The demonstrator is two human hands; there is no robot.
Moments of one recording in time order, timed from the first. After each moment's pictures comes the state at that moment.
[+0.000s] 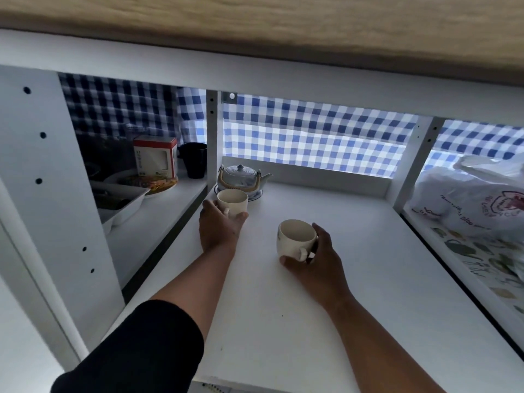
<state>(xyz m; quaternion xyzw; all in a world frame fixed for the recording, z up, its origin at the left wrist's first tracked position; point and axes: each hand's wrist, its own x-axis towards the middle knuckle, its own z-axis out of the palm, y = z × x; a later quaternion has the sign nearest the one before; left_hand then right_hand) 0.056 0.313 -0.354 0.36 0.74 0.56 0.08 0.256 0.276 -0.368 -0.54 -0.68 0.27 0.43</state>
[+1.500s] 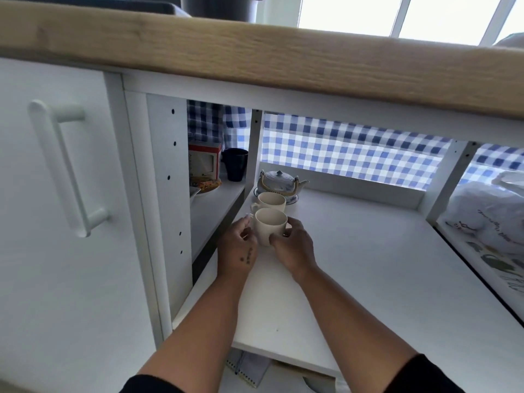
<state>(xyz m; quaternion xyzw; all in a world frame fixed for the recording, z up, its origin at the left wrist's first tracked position) 0.019 0.219 -0.357 0.42 0.67 0.58 0.19 0.129 0.265 -0.343 -0.53 -0.66 0.35 0.40</state>
